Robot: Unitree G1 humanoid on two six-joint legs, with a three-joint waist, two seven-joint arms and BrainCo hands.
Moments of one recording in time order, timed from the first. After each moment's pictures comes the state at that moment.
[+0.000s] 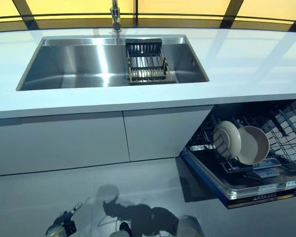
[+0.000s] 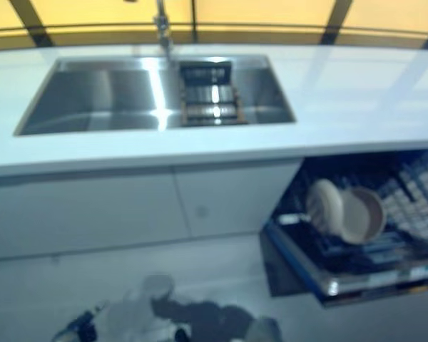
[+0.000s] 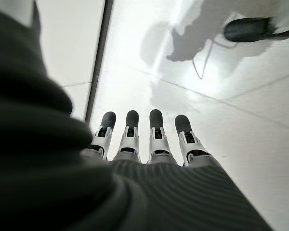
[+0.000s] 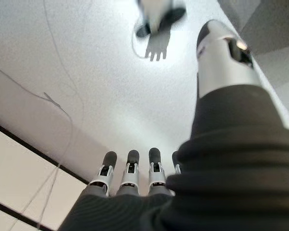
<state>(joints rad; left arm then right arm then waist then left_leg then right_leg) -0.04 0.44 0.06 1.25 -0.54 -0.02 0.04 0.04 -0.41 -0.26 1.35 0.39 0.34 -0.12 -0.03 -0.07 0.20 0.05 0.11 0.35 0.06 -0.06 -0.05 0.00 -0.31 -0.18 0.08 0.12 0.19</state>
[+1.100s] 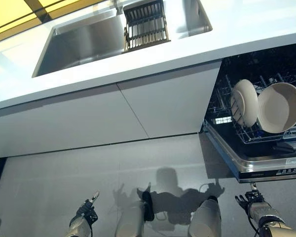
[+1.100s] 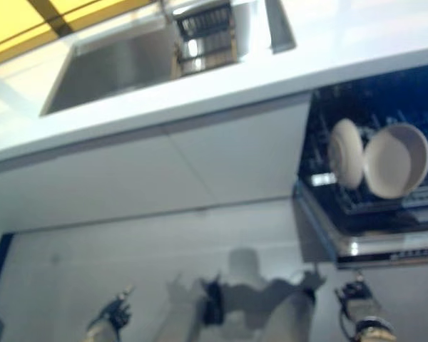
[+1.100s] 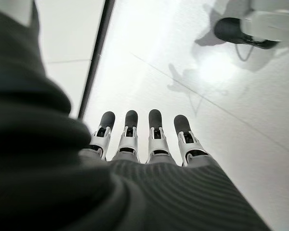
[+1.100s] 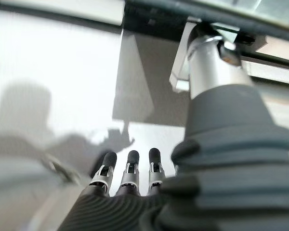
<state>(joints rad) -0.08 0.25 -0.02 1.16 -0.73 -0.08 0.05 -0.25 -0.48 -0.26 1.22 1.46 0.11 -0.08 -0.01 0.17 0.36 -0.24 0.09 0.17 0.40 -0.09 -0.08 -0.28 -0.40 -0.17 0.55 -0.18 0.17</state>
